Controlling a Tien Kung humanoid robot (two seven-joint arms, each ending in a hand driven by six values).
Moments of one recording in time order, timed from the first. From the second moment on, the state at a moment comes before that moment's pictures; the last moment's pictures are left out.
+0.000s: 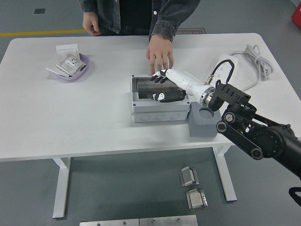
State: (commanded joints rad) left arm 0.01 0.08 -1.62 -0.18 1.28 0.04 0.25; right arm 0.69 -0.30 0.72 1.18 -1.71 0.01 -0.02
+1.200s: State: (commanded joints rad) left arm 0.05 0.07 -1.63 -0.18 1.29 0.05 0.26; right arm 0.27 -0.28 1.38 1.36 -1.65 -0.11 0.07
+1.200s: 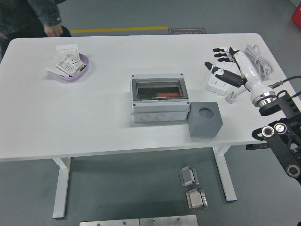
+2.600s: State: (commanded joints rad) left arm 0.06 0.08 -1.61 -0.18 1.25 0.06 0.27; right arm 0.36 -0.30 1.43 1.36 -1.94 -0.22 -0.13
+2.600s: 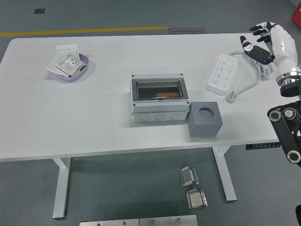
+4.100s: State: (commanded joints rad) left arm 0.07 0.09 -1.60 -0.18 1.22 0.06 0.26; right arm 0.35 -0.22 1.53 1.39 -1.90 -0.20 -0.09
